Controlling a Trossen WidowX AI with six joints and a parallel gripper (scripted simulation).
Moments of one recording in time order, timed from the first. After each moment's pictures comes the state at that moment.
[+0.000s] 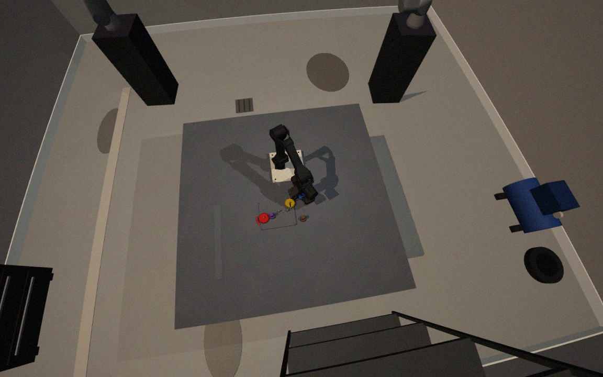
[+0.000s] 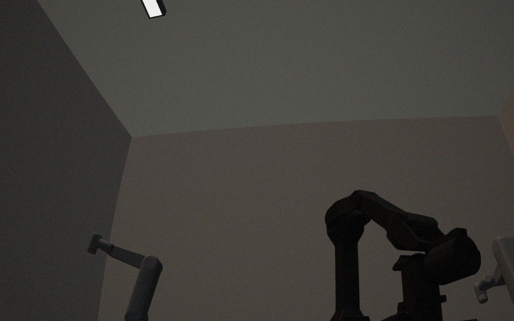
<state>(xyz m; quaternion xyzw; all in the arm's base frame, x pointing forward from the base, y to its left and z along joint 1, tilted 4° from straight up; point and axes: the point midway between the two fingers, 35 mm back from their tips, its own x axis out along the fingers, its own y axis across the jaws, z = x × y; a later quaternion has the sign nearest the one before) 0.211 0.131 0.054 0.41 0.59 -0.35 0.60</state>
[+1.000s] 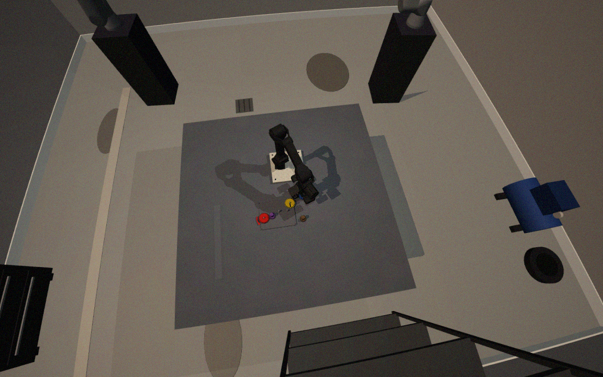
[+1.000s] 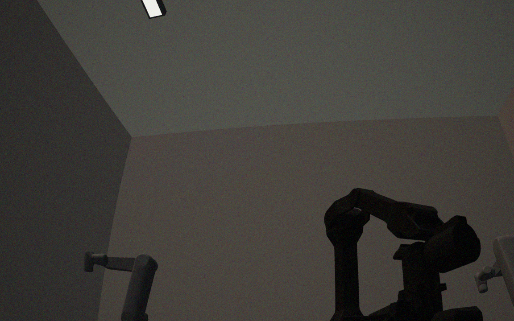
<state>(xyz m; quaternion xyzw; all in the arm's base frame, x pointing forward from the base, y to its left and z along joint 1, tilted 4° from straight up) 0.212 0.131 0.072 0.40 0.59 -0.35 0.60</state>
